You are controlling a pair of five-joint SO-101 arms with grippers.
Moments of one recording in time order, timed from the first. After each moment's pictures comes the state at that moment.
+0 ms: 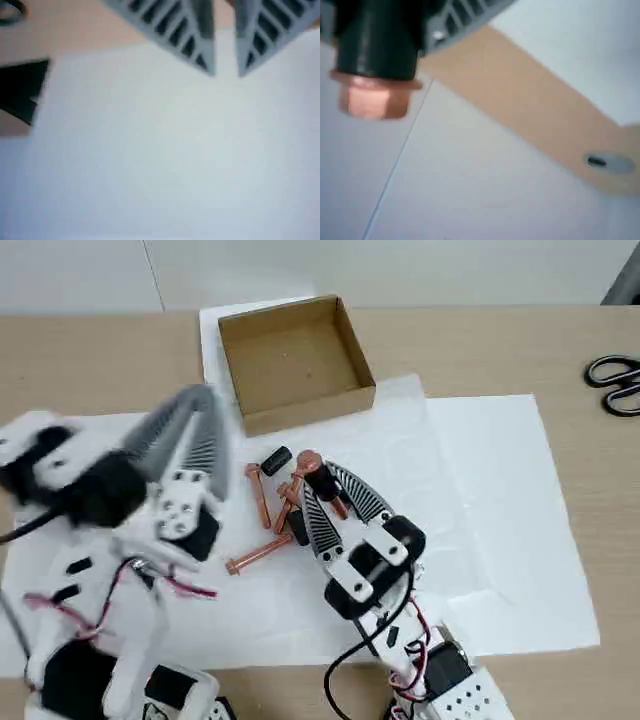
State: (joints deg) left arm 14.2 -73.3 37.3 42.0 11.8; right arm -34.7 -96.7 96.5 -2.2 12.8
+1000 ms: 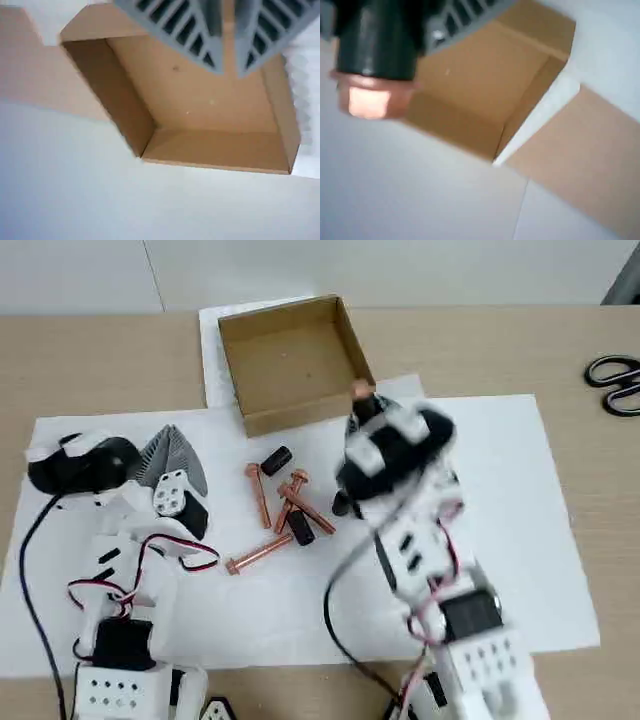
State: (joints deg) left arm 0.4 -78.1 68.9 31.2 20.9; right arm -21.7 -61.3 56.5 18.3 14.7
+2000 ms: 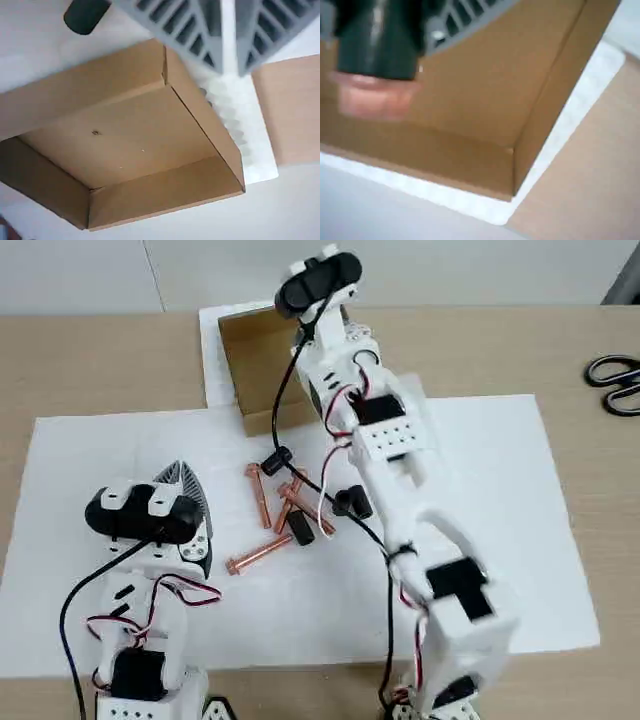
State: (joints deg) left arm 0.5 -103.3 89.5 34.0 0.1; right arm -21.7 17.0 -6.4 18.5 6.9
